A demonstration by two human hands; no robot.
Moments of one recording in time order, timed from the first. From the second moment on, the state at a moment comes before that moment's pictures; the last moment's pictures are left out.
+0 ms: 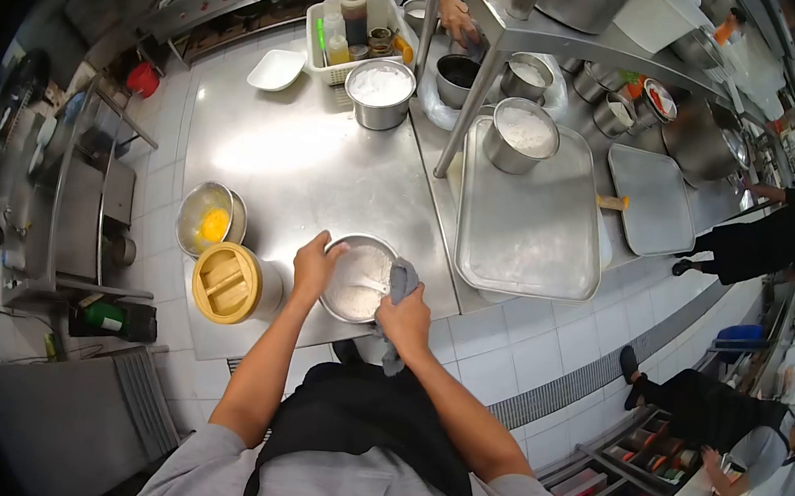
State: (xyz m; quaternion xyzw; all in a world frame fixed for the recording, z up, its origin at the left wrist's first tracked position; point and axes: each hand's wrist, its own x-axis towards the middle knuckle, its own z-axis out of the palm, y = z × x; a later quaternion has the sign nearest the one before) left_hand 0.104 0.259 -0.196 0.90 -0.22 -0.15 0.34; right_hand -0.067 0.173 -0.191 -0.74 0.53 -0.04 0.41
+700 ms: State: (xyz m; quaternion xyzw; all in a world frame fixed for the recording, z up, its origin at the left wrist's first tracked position) left_hand 0.120 0.262 -0.183 0.86 -0.40 -0.12 0.27; right_hand -0.031 0.104 -0.186 -0.86 0.33 0.11 0.36
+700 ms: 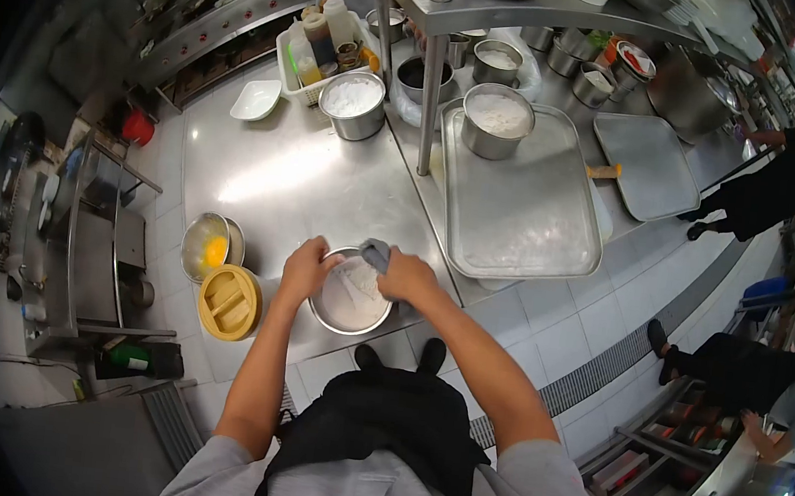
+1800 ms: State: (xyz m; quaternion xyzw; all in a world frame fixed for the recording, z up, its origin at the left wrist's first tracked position) left_hand 0.012 0.218 -0.097 0.57 -0.09 -0.47 0.67; right_hand -0.172 0.096 -0.096 -0.74 0.22 -0.49 0.41
